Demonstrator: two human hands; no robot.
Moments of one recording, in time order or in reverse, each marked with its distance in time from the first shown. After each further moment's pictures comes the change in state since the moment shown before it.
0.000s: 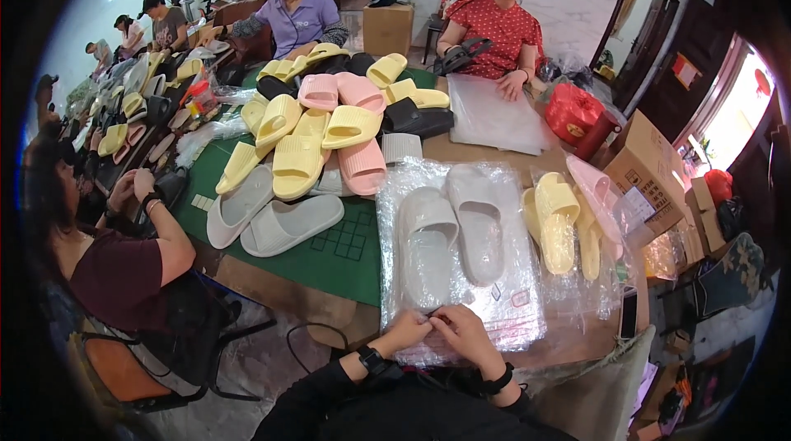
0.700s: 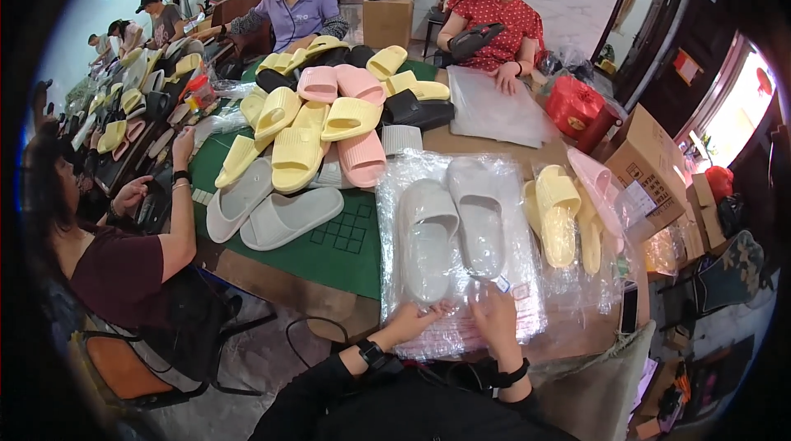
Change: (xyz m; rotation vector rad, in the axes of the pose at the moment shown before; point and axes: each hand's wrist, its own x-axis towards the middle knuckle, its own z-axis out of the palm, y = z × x) left_hand -0.006 0.036 -0.004 -0.140 -0.097 -0.016; right_hand -0.017 0.046 -0.024 -0.401 0.287 0.206
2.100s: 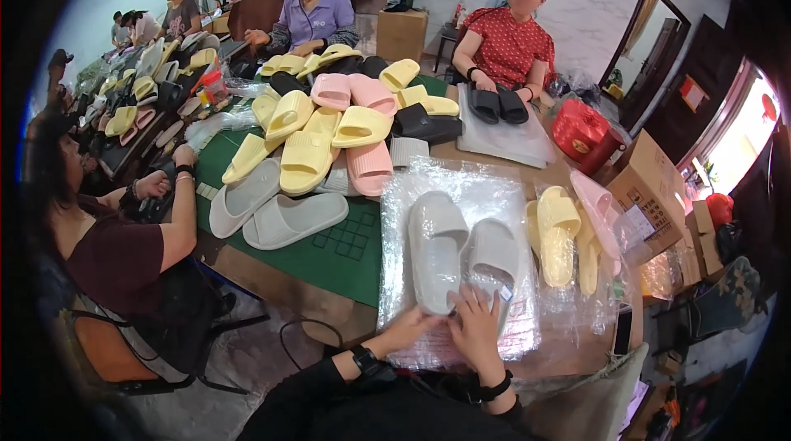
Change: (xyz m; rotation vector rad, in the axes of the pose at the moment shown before) left_hand 0.010 -0.018 0.004 -0.215 -0.074 0.131; right_hand 0.006 -0.034 0.002 -0.209 -0.120 -0.297
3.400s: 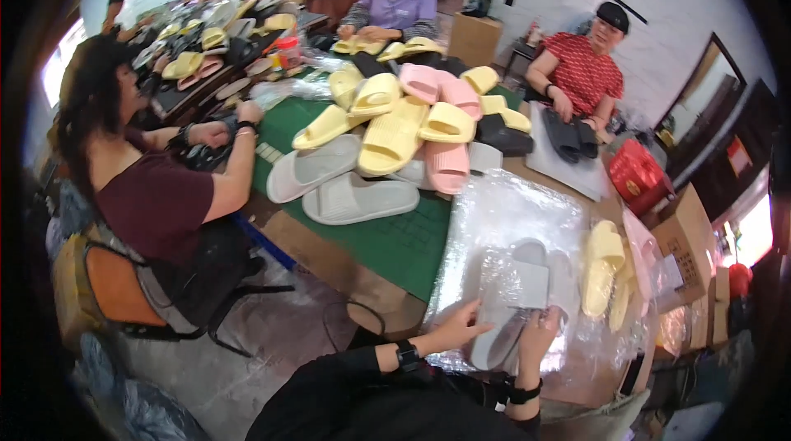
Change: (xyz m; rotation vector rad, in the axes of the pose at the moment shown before) left_hand 0.008 -0.016 0.015 -0.292 0.088 0.044; right_hand 0.013 0.010 -0.008 0.330 0.327 0.568
